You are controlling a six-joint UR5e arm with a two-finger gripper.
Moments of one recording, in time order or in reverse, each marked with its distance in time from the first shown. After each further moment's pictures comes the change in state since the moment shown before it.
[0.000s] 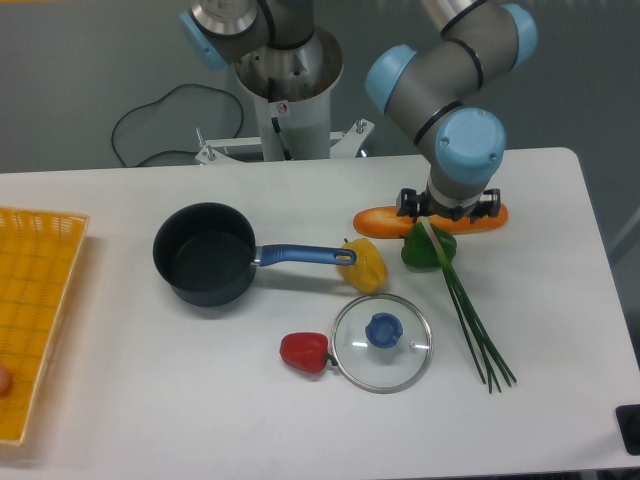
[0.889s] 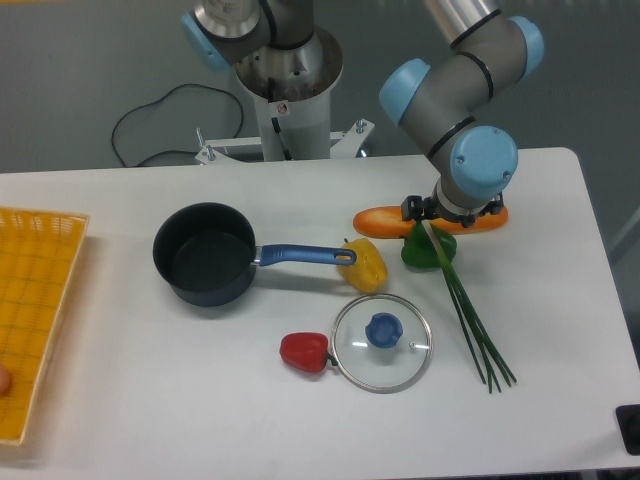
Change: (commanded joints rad) arm 0.008 -0.057 0.028 -0.006 0.002 -0.014
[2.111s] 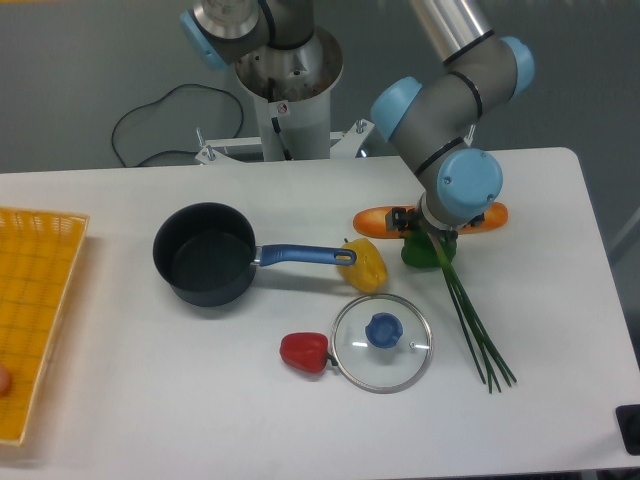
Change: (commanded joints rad) arm -0.038 -0.037 -0.037 0.003 -0.025 -0.028
